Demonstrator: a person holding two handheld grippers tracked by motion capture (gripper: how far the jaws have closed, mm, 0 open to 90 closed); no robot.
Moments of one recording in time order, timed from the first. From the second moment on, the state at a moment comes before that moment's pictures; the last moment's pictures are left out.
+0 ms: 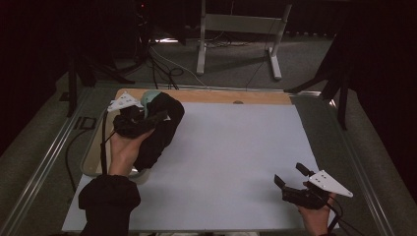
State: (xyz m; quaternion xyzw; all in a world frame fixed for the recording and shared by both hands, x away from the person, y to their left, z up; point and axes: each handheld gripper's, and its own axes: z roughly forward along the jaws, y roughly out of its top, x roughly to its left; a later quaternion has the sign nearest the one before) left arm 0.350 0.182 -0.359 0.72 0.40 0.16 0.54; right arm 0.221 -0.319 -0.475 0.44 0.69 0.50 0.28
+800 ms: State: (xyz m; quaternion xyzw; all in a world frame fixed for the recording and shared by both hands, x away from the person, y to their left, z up) left arm 0.352 0.126 -0.369 0.74 0.36 0.13 0.55; right arm 0.220 -0.320 -0.474 0.44 0.68 0.51 0.28
